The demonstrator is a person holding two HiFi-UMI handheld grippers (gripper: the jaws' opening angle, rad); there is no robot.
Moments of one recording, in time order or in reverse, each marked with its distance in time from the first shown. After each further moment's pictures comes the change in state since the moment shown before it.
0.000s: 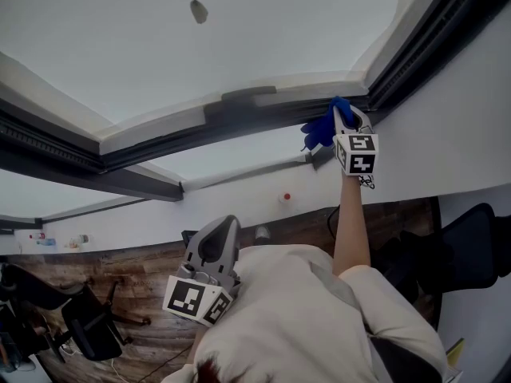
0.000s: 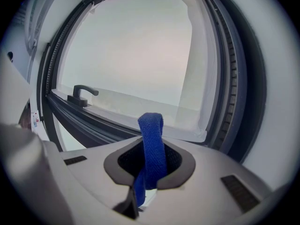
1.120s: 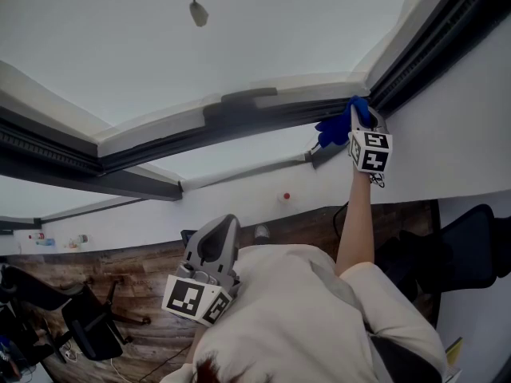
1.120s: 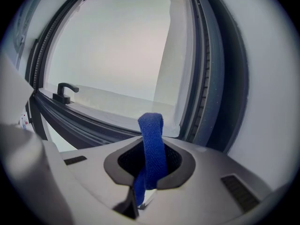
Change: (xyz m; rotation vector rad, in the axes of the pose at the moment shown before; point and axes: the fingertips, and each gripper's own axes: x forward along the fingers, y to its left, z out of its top) left arm 0.008 0.007 0.003 -0.005 0.010 -0.003; right arm -0.001 -0.051 -0.012 0.044 0.039 -0.114
